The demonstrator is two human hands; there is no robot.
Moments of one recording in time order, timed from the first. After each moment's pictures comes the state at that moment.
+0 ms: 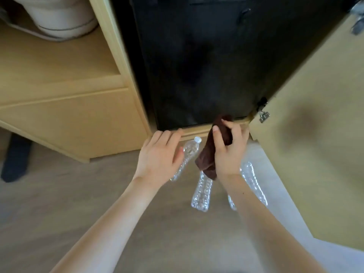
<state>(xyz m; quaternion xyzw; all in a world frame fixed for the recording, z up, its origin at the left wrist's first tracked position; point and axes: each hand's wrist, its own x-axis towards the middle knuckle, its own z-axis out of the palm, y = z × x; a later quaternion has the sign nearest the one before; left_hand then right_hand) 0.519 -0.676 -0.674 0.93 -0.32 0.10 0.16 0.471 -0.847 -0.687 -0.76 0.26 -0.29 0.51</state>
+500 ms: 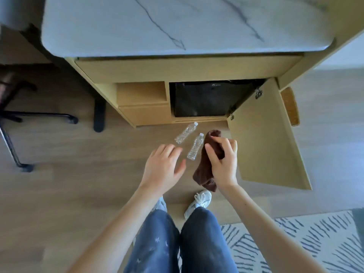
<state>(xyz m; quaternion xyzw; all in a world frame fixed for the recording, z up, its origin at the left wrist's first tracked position) 0.326 -0.598 -0.187 0.95 -0.24 -0.05 0.21 0.289 -0.785 -0.199 -0.82 0.22 -0.06 0.53</state>
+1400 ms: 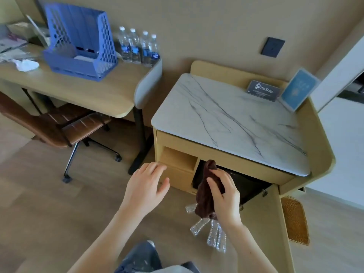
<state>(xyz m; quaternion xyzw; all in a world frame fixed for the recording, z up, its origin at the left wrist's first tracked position) 0.279 -0.512 0.035 0.97 -0.06 0.17 0.18 0.297 -0.746 0.023 -0.81 -0.05 -0.07 0.57</state>
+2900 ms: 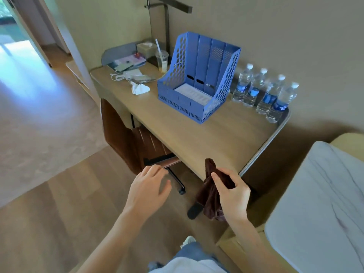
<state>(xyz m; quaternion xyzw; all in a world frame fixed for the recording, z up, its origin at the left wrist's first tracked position) 0.472 -0.107 0.039 0.95 0.22 0.17 0.16 0.612 -0.293 0.017 -0.77 -0.18 0.02 0.61</state>
